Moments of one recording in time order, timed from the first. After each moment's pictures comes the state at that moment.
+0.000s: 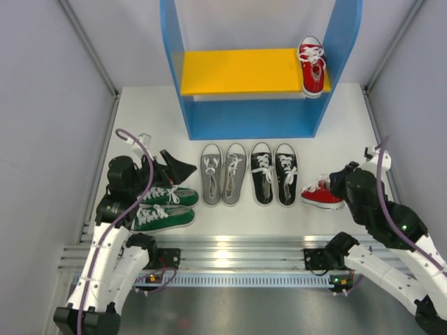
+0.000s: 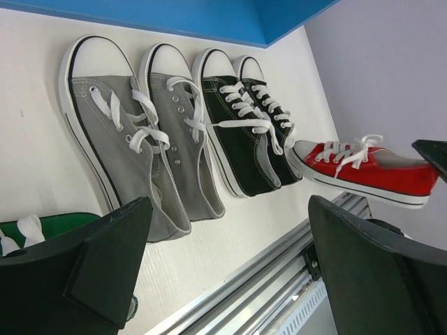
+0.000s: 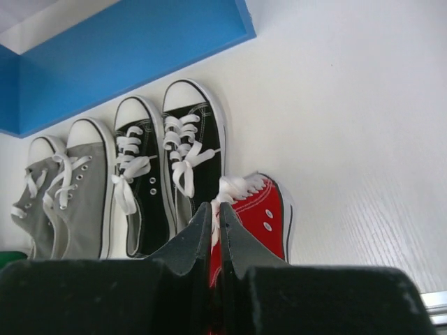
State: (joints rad) left arm -0.12 0.62 0.65 -0.34 0.56 -0.63; right arm 0.69 0.51 0.88 -0.94 0.66 0.73
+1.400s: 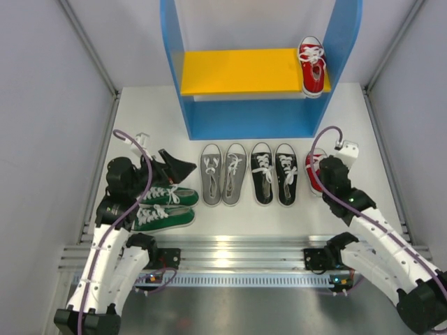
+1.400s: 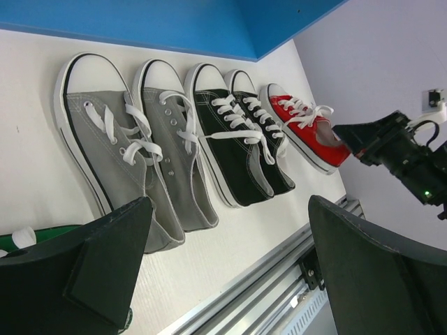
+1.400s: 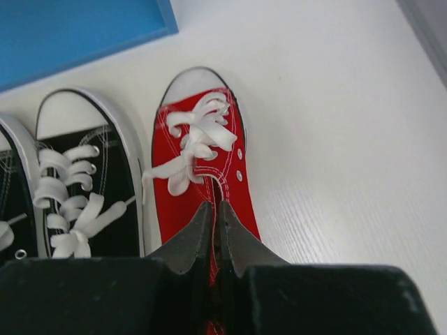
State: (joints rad) left arm -0.12 0.59 0.64 -0.29 0.55 -0.65; right arm 0.42 0.75 0.56 -0.34 0.66 0.42
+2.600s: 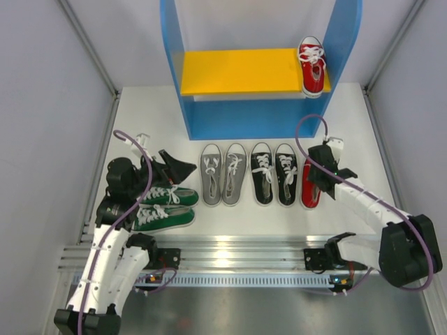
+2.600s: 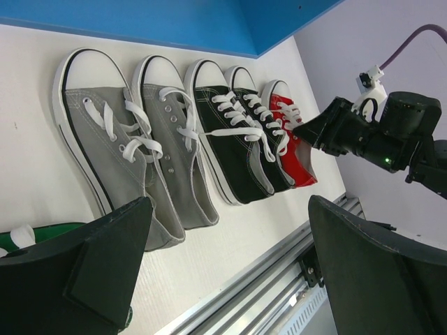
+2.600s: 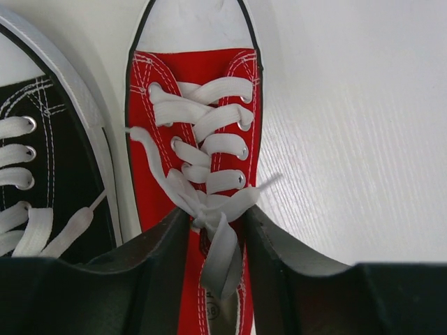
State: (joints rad) left arm -0.12 0.60 0.63 -0.29 0.56 -0.65; right arm 0.32 1.15 0.61 -0.36 0.48 0.48
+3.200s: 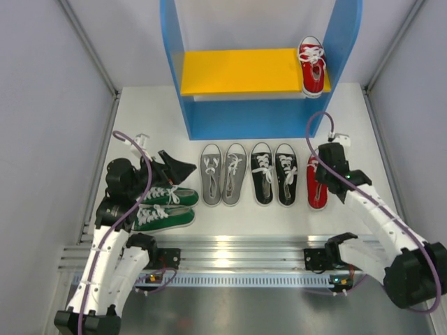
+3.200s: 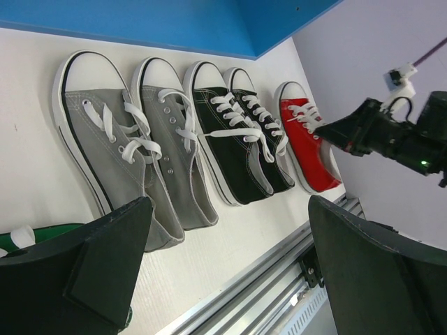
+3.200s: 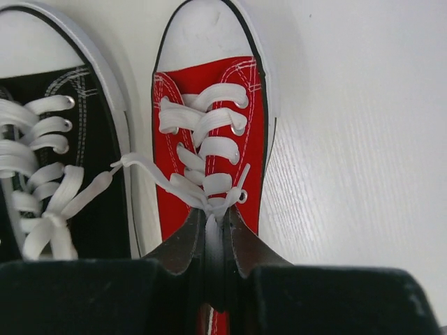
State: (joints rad) left arm -0.12 0.59 0.63 -0.29 0.56 -0.65; right arm 0.29 1.05 0.66 -0.48 0.40 0.40
